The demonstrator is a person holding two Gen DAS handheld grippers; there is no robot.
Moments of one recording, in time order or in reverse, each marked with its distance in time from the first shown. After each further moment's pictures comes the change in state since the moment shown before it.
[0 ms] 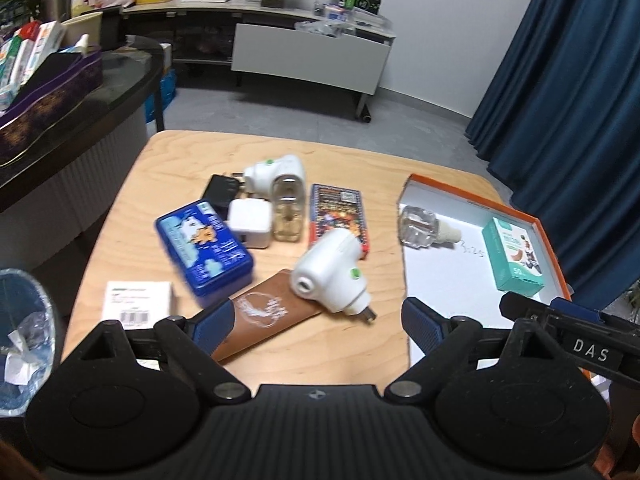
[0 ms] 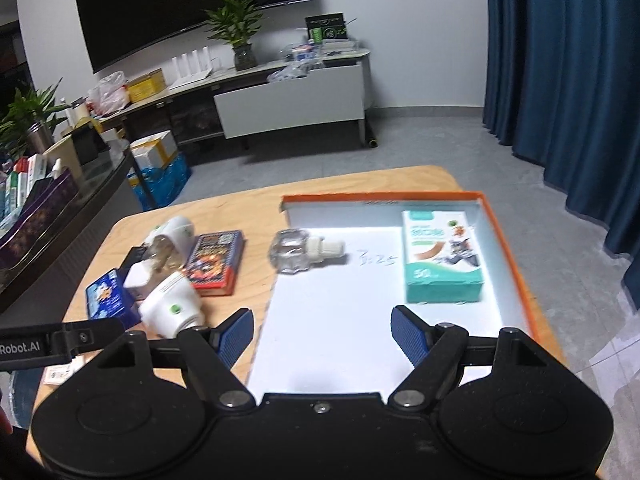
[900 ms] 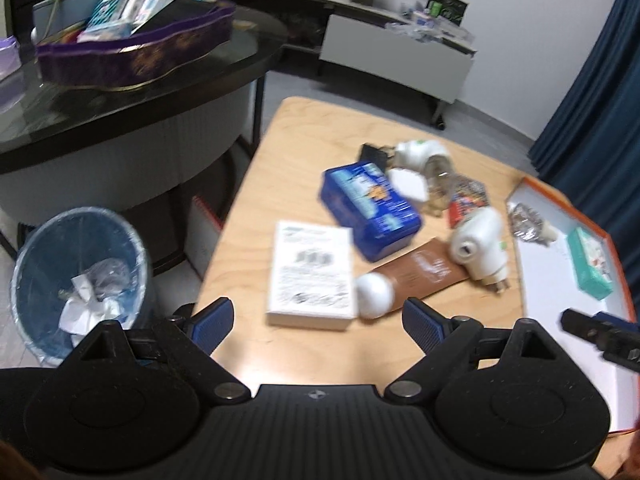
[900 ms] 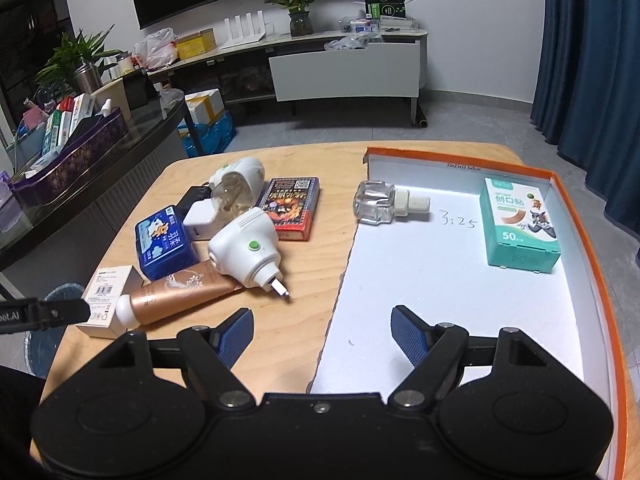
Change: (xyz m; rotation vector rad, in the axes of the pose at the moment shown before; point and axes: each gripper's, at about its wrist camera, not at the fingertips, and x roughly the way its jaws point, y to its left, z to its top) left arm -0.029 0.106 -0.037 -0.148 0.020 0.137; right arm 0.009 0.049 -0.029 -0.106 0.075 0.080
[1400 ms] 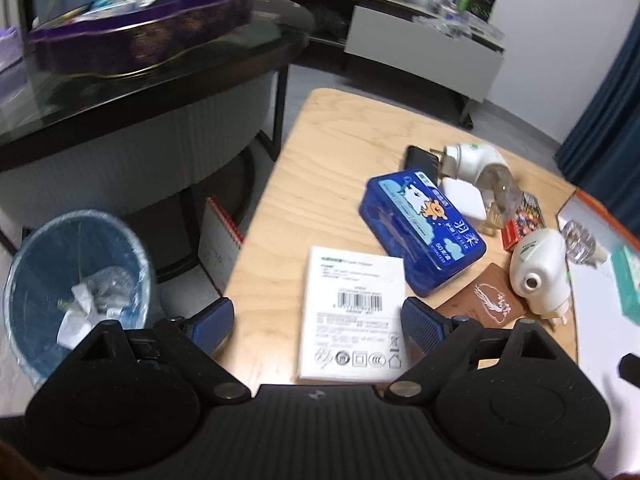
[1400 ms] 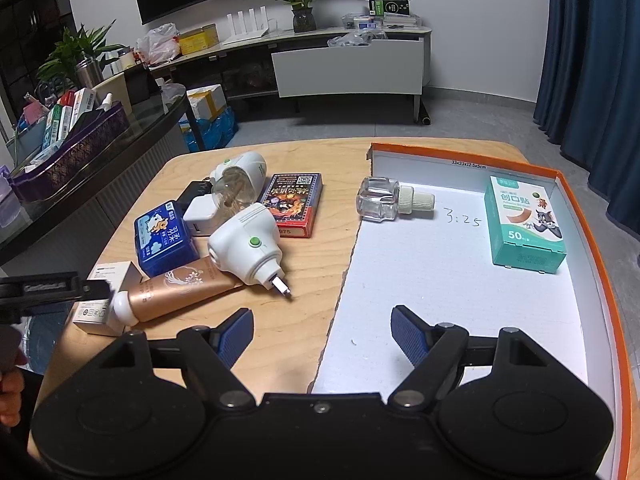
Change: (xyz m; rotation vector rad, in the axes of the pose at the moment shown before) left arm 0.051 0.008 0.023 -0.004 0.005 0.051; right arm 0.006 0.002 0.002 -0.008 0.007 -0.003
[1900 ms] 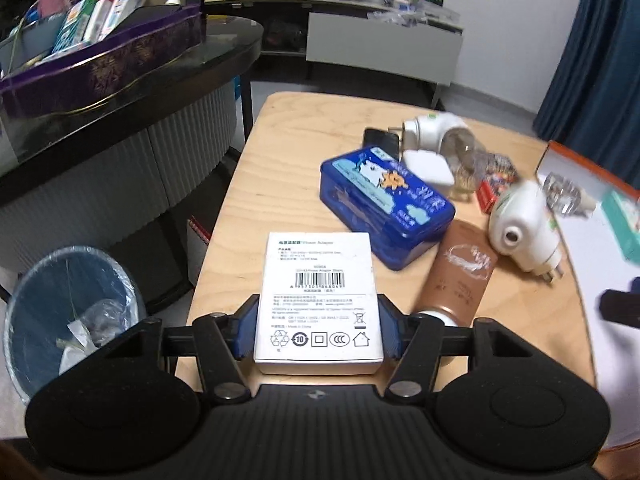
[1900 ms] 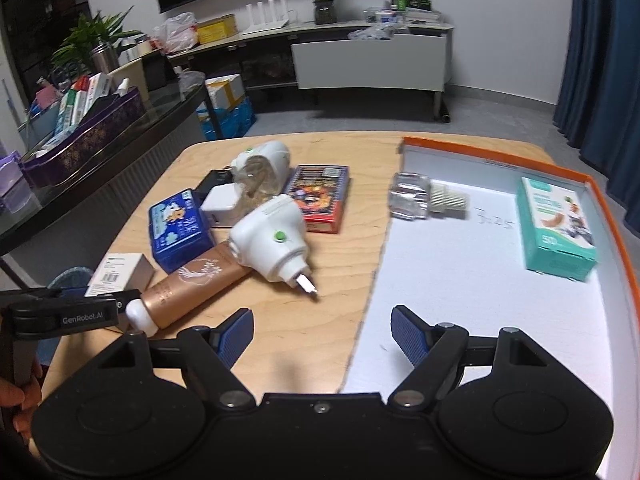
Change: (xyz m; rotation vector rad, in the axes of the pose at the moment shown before) left arm -0.009 -0.009 -0.024 0.135 -0.052 -0.020; right arm 0.021 0.017 0.005 -0.064 0.014 0.071
